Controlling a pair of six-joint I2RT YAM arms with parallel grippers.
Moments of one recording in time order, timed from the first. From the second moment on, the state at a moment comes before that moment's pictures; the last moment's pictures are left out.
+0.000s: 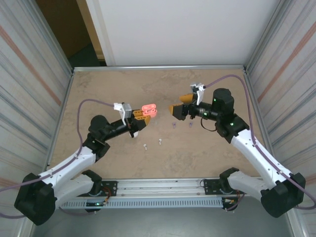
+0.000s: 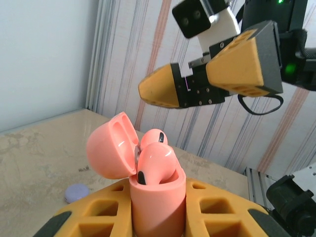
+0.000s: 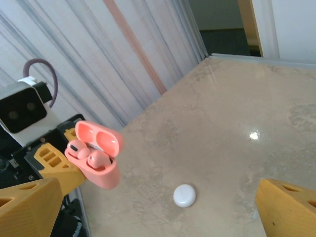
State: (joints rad) left arm -0.56 0.98 0.49 0.62 0.60 -0.29; right arm 0.44 1.03 0.90 -0.07 -0.63 0.39
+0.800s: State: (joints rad) left arm -0.48 1.29 0.86 0.85 0.75 -0.34; right arm 0.31 0.92 0.87 -0.03 -0.78 0.52
